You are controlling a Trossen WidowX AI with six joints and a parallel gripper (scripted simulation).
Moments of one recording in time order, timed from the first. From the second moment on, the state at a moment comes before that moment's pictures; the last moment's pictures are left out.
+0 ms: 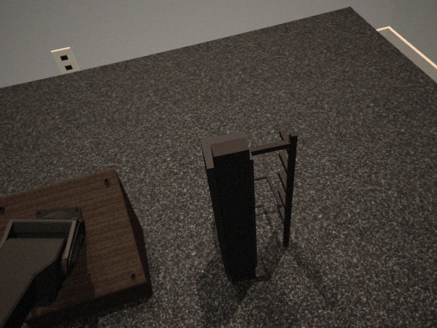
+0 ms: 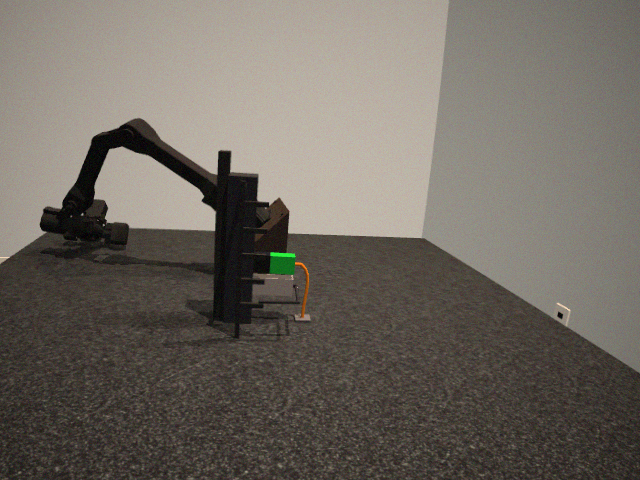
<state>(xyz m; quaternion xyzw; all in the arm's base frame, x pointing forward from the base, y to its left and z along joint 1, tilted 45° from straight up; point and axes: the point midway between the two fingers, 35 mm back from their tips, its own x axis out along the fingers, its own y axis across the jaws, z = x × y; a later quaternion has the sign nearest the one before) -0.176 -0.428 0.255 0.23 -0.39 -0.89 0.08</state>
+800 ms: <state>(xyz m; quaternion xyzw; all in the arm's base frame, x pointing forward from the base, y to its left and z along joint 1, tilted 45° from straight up) 0.013 -0.443 0.312 0.29 -0.24 -0.85 0.37</state>
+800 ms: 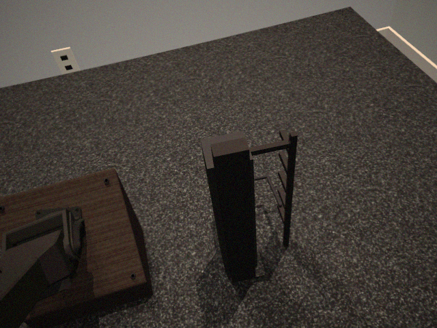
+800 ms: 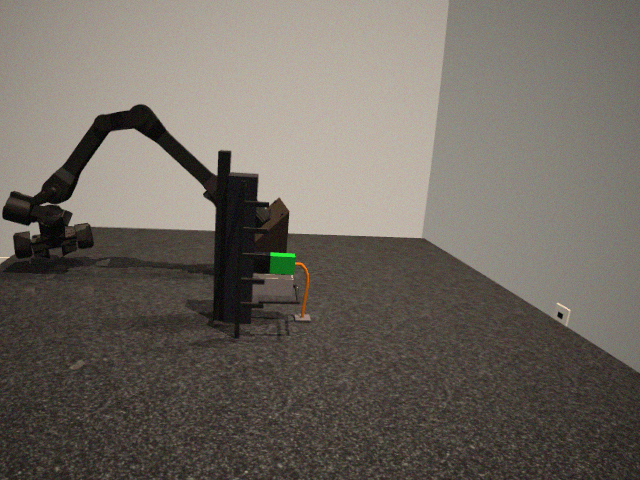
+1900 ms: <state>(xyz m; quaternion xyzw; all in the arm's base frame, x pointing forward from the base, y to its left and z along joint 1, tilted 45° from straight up) 0.298 -0.329 0.286 0.24 0.05 -0.63 0.73</state>
